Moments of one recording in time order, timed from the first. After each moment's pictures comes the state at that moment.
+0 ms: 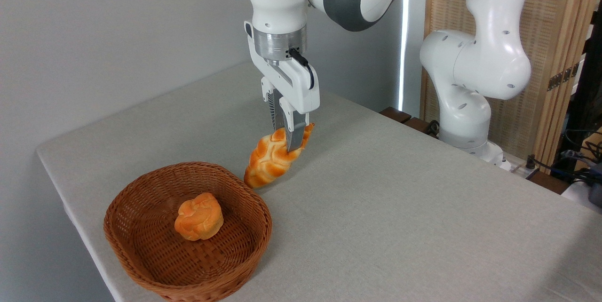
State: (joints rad) arm -0.12 -0.38 -0.07 -2.34 -0.20 1.98 0.86
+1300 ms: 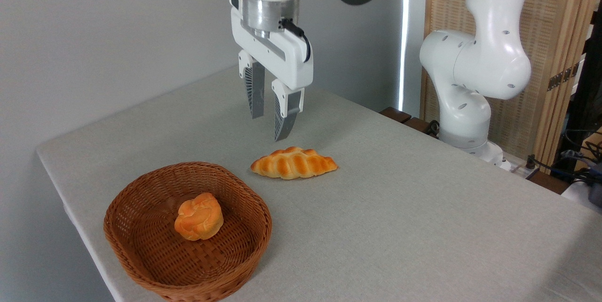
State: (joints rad) arm -0.11 -0.37 -0.03 -2.20 -0.19 1.95 0.77
